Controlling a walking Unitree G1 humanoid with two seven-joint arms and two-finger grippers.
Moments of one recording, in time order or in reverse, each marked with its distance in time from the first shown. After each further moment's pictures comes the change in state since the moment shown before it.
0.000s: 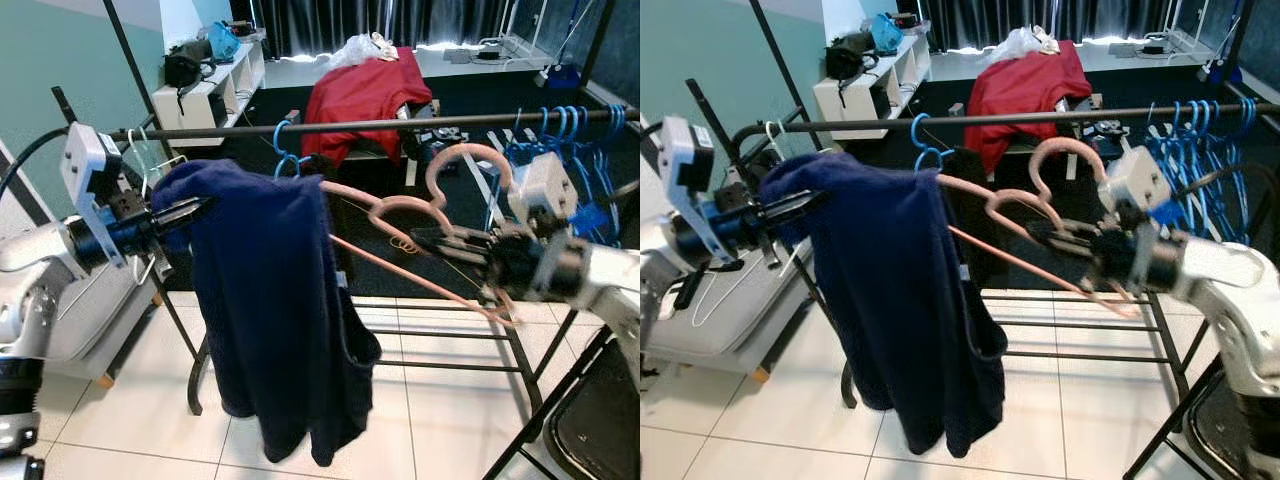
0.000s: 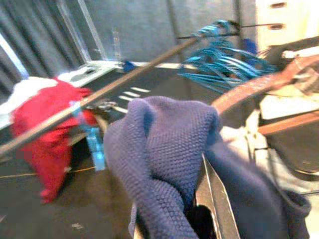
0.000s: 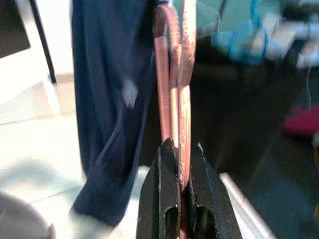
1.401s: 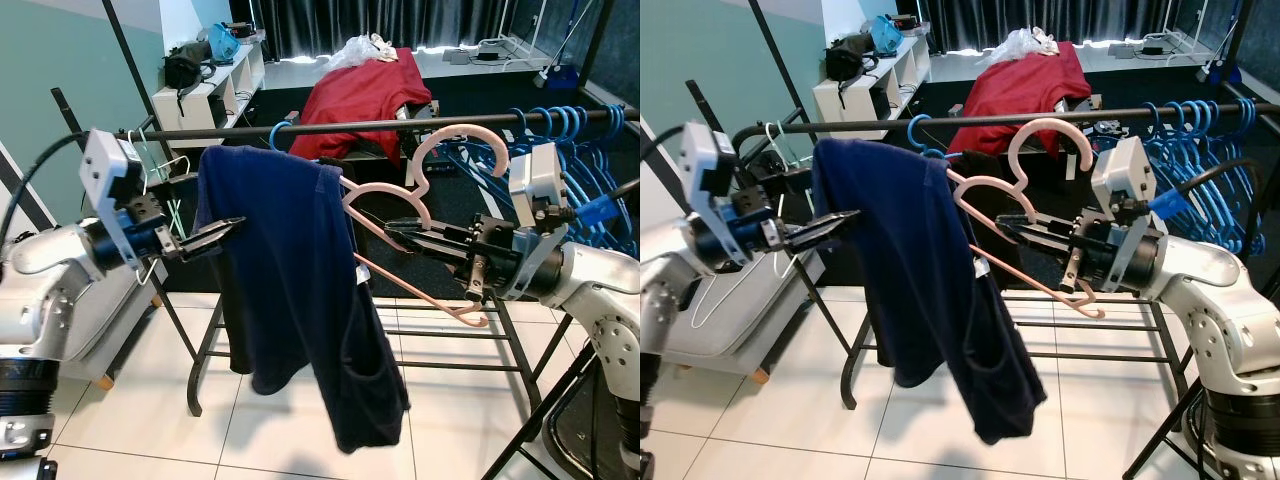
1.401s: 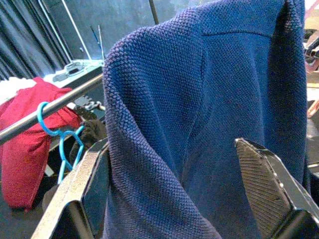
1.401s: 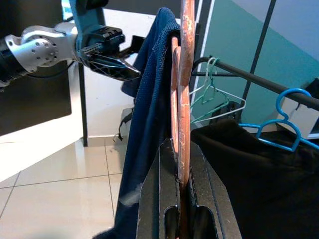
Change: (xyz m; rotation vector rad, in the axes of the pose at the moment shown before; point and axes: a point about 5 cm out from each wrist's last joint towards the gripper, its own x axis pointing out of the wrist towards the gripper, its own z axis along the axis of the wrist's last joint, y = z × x) left arm 0.027 -0.028 -0.018 -0.032 0.004 -0.095; right arm 0.031 0.013 0.052 0.009 -0.371 0.116
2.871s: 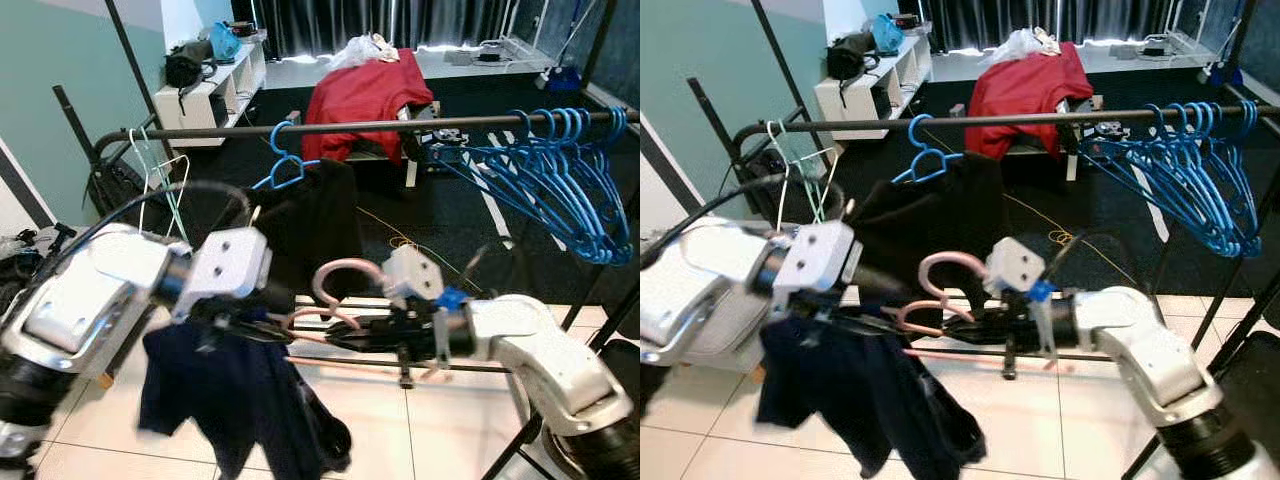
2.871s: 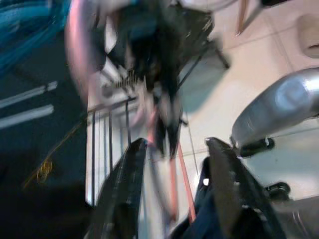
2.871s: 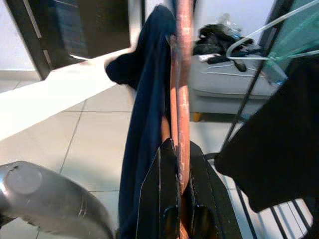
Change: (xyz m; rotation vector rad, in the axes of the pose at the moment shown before) left arm 0.041 -0.087 0.025 0.275 0.210 -0.825; right arm 0.043 0.047 -0.071 0.064 0.286 0.261
